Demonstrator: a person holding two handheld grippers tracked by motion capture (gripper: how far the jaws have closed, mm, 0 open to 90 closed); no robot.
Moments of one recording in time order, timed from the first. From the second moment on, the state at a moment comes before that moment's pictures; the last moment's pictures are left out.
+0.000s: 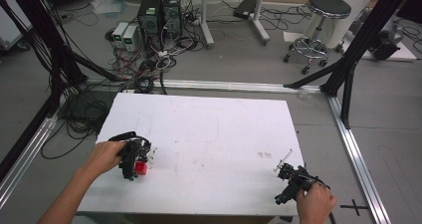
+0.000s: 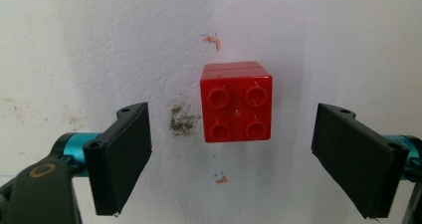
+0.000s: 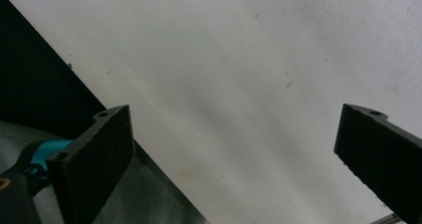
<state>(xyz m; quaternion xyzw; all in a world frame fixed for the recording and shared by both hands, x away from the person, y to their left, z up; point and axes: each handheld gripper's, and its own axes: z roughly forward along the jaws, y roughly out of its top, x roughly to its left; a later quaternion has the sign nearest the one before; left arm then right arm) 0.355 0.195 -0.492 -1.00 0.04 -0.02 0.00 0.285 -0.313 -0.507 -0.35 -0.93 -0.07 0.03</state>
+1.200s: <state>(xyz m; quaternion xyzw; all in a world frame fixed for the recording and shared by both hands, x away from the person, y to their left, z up) 0.357 0.190 -0.509 -1.00 0.01 -0.01 0.02 0.285 -0.314 -0.508 -0.35 -0.93 -0.07 0.03</state>
